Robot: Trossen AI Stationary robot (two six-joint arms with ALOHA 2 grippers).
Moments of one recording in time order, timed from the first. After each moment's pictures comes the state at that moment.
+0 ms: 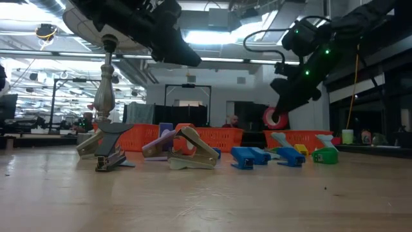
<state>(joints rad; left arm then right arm) 0.13 1.34 0.78 0.17 -0.20 0.09 -0.42 1.29 0.62 -0.12 0.38 0.18</state>
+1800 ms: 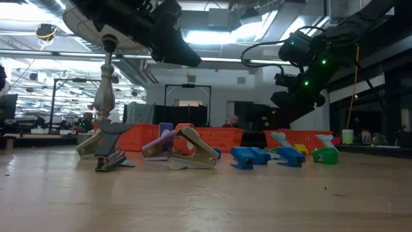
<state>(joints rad) 0.13 1.34 0.78 0.17 -0.20 0.09 -0.44 1.37 0.62 -0.13 0.44 0.20</state>
